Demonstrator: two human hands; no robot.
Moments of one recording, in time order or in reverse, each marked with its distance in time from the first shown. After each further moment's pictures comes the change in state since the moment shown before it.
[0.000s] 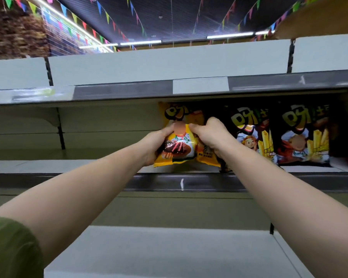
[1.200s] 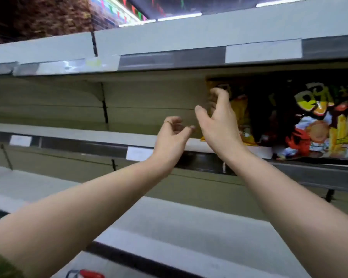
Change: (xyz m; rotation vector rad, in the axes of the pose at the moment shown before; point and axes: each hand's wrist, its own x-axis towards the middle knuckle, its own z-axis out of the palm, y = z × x) left_hand -0.040 -0.047 -0.031 0.224 0.400 0.430; right_hand -0.030 -0.016 0.073 0.200 0.107 -0.401
